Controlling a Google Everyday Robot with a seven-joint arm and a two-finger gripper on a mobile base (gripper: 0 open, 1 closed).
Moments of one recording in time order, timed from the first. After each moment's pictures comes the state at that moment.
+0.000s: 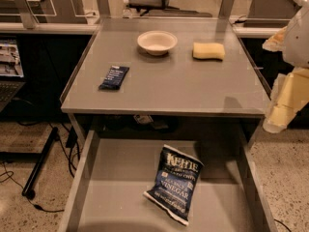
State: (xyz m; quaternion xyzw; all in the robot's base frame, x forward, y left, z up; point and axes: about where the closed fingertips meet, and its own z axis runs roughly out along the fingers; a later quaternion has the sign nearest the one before) arm 0.438 -0.217 0.976 -0.60 0.78 -0.03 0.16
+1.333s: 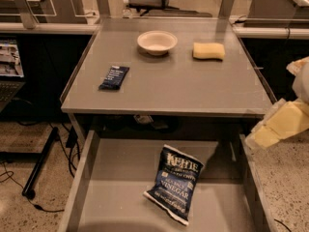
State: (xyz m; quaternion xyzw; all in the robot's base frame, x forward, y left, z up) arm 0.415 -0.223 0.951 -0.45 0.85 -0.02 0.26
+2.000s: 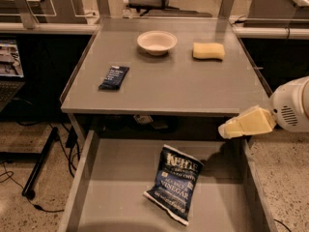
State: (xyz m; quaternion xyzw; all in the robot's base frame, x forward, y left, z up) arm 0.458 -0.225 0.892 -0.28 0.89 0.03 0.35
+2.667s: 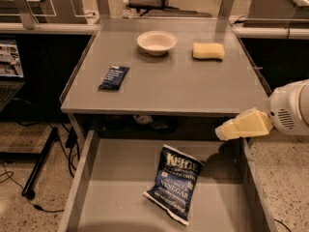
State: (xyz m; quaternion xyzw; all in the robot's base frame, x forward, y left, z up) arm 0.458 -0.220 0.886 -0.28 0.89 0.04 0.36
